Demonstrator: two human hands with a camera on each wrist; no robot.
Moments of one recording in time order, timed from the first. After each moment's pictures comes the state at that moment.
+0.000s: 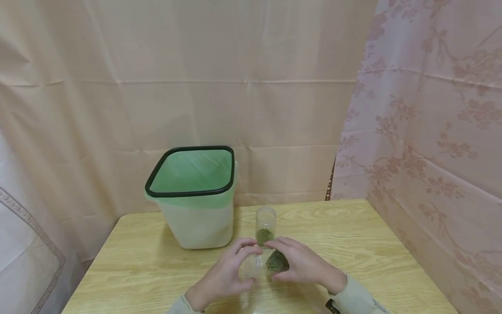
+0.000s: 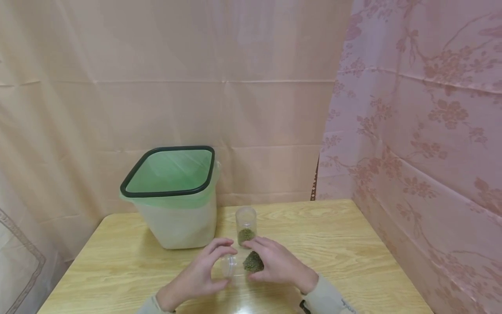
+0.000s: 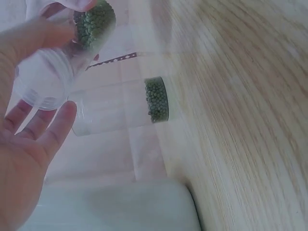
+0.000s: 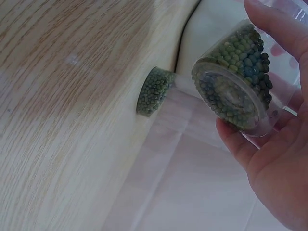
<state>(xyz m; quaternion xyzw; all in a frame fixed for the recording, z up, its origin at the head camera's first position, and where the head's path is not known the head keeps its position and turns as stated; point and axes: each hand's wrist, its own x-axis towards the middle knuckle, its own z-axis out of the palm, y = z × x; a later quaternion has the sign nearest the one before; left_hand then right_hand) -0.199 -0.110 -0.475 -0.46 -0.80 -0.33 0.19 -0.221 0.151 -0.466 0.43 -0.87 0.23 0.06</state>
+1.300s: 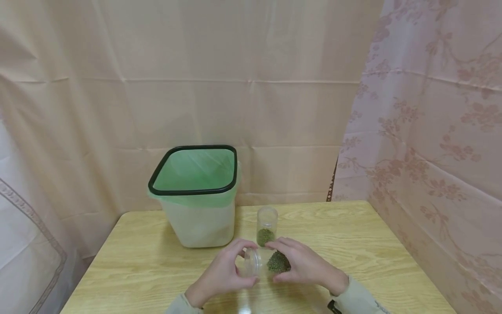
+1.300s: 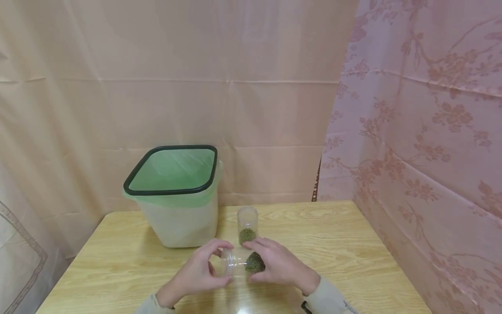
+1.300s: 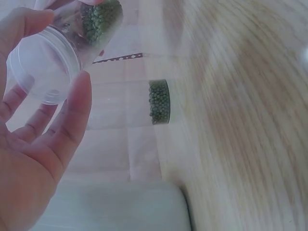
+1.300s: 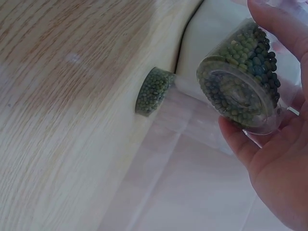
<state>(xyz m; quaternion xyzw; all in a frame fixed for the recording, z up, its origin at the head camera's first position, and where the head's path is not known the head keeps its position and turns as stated) -0.197 -0.117 -0.475 -0.37 -0.80 -0.47 0.07 -0.217 0.150 -0.462 0.41 -0.88 0.22 0.05</state>
